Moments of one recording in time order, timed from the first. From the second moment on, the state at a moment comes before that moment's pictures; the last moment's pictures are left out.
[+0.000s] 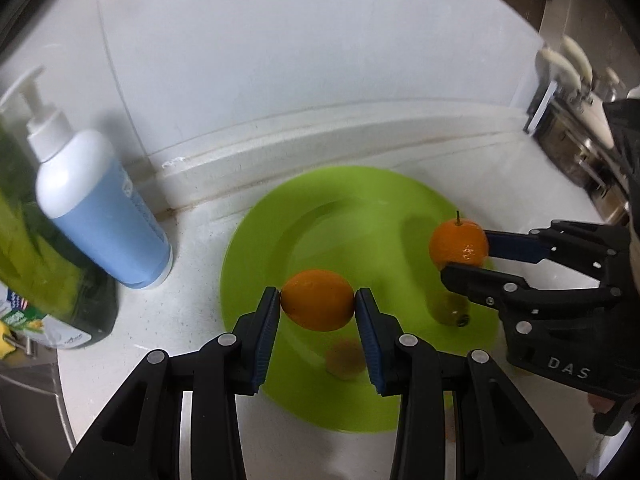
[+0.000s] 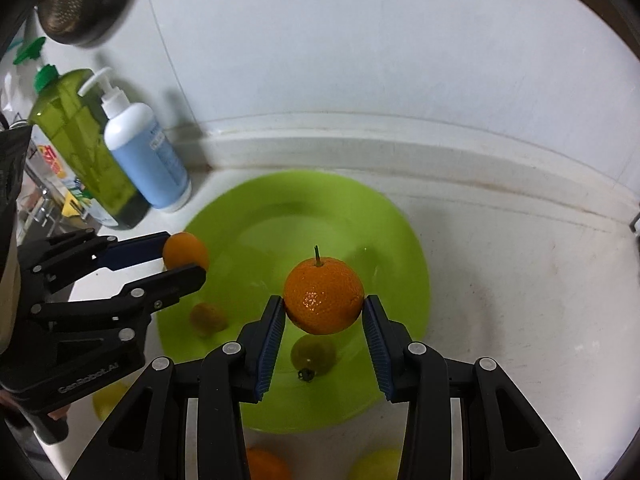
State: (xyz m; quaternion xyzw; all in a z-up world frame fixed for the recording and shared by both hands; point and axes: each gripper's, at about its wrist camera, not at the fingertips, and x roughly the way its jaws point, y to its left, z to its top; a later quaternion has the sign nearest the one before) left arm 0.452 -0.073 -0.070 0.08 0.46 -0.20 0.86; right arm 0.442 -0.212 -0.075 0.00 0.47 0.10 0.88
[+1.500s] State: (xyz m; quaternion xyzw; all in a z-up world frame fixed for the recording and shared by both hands) left arm 0.333 -0.037 0.011 0.06 0.36 -0.19 0.91; right arm 0.328 -0.207 -0.002 0.01 0.38 0.07 0.92
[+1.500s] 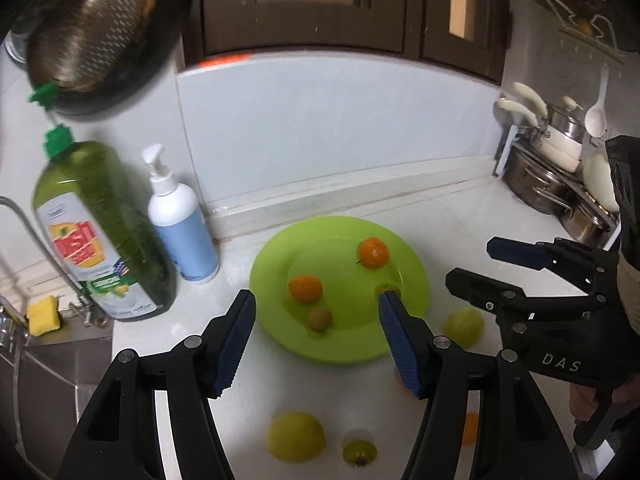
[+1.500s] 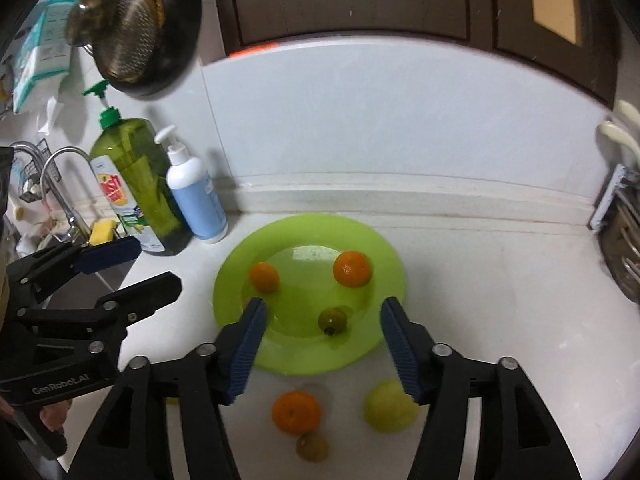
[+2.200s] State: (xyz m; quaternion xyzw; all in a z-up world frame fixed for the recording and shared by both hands) left arm 0.229 -0.006 -0.007 0.09 0.33 -0.21 0.91; right arm 0.211 -0.182 0.000 0.01 0.33 0.03 0.94
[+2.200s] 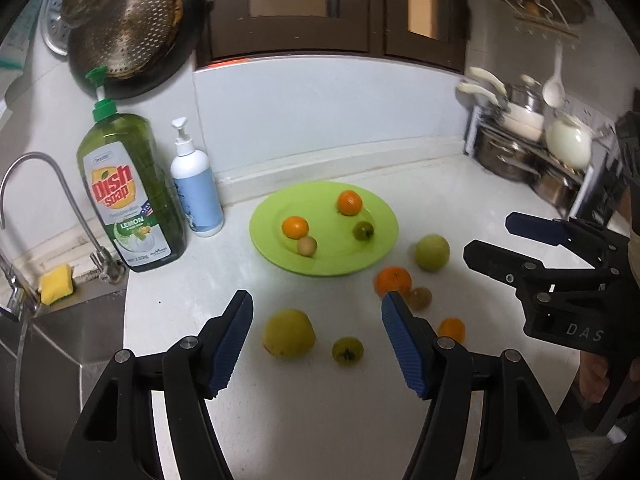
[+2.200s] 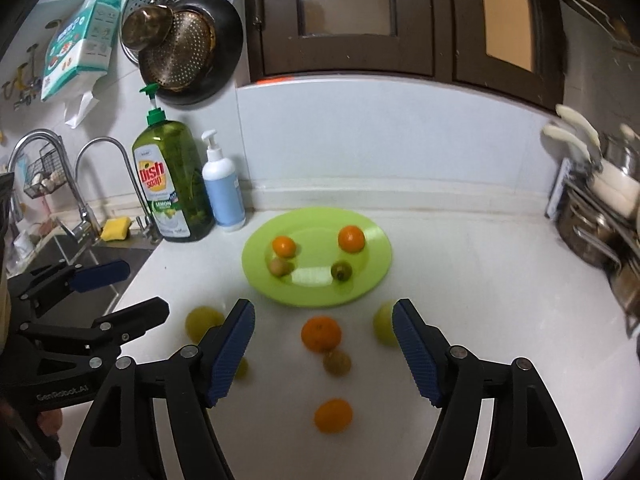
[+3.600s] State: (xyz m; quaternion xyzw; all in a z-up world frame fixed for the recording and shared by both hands) left arm 0.251 -0.037 -0.107 0.16 0.38 -0.31 0.86; right arm 0.212 -0.188 -0.101 0.07 0.47 -0.02 0.88
